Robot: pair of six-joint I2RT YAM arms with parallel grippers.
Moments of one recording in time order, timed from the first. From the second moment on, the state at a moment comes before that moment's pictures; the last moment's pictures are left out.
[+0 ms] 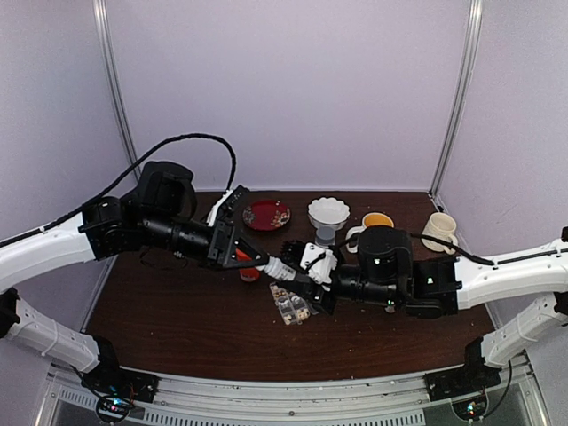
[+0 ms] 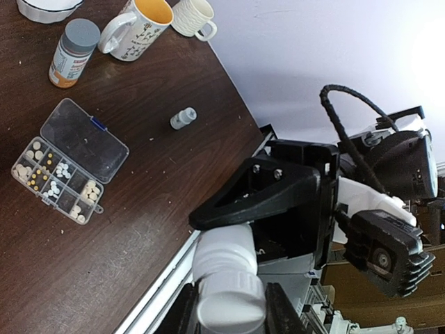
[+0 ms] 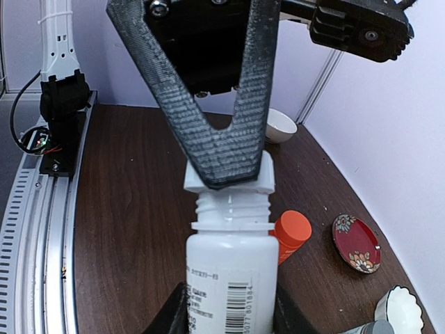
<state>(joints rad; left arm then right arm) -0.96 1.23 1.14 -0.43 0.49 -0.74 1.24 1.33 0.89 0.18 0.09 -0.31</state>
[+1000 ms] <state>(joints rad) -0.97 1.24 1.17 -0.50 0.51 -0.73 1.20 1.33 0.87 0.23 -0.10 -0.19</state>
